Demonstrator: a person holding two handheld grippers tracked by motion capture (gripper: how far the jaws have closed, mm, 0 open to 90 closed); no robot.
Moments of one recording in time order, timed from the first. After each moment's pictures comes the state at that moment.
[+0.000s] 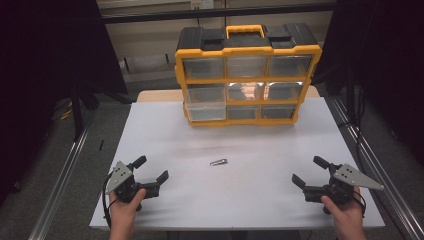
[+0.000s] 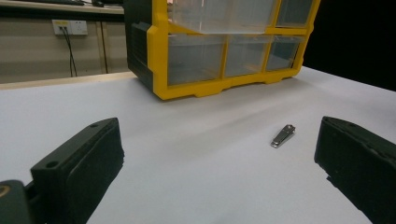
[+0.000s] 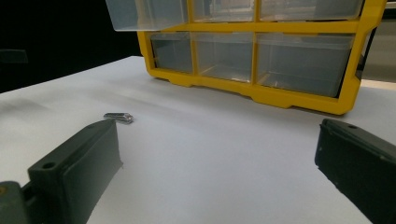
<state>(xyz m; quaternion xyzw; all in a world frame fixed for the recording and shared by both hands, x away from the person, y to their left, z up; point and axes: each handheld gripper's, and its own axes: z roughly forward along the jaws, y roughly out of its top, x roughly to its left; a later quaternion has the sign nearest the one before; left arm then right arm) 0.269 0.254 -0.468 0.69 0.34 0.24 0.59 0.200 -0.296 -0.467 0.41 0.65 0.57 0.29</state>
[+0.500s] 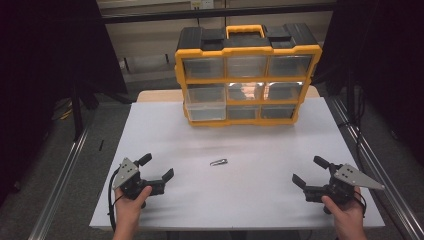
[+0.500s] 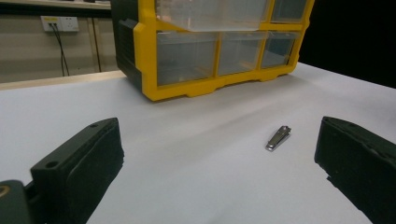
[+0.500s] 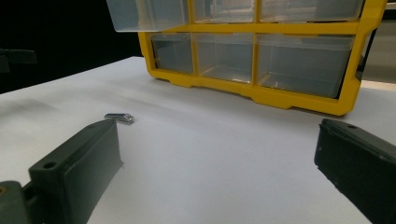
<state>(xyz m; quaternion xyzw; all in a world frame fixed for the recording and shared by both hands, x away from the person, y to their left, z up) 0.277 0.236 -0.465 0.69 0.34 0.22 0.60 0.200 -0.297 -0.467 0.41 0.65 0.57 0.29</state>
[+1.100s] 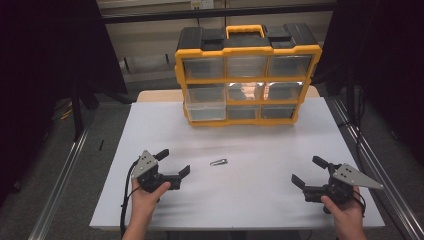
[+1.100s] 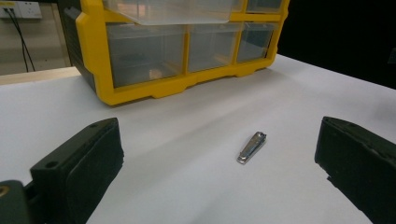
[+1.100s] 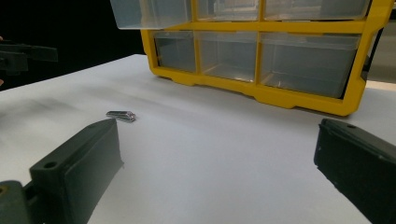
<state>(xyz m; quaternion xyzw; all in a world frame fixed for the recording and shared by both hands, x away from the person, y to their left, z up) 0.292 0.198 -0.462 0.73 0.32 0.19 0.58 0.201 -0.295 -0.467 0.41 0.65 0.57 0.28</state>
